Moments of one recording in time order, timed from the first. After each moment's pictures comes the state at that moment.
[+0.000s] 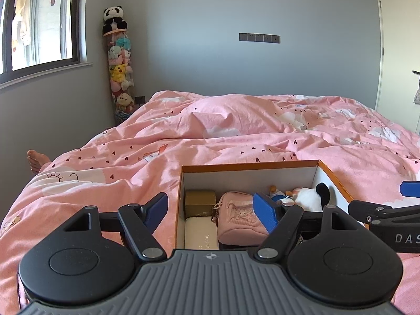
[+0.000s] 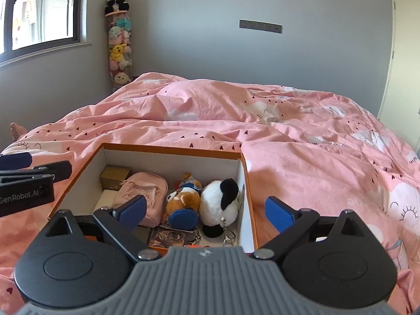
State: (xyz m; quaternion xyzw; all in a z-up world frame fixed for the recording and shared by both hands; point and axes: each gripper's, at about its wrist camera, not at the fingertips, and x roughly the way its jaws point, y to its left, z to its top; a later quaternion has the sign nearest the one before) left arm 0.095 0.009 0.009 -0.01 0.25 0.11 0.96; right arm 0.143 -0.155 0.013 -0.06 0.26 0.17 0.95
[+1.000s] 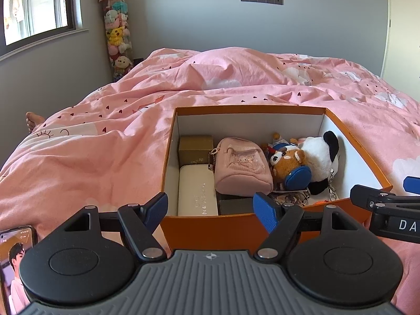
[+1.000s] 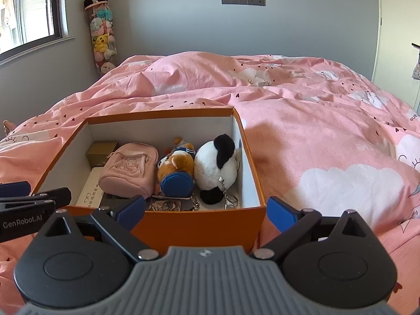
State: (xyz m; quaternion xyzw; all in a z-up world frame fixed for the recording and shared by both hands) left arm 0.099 0.006 -0.036 -0.02 0.33 0.12 0.93; right arm 0.149 -0.162 -0.041 -0.02 0.31 0.15 0.94
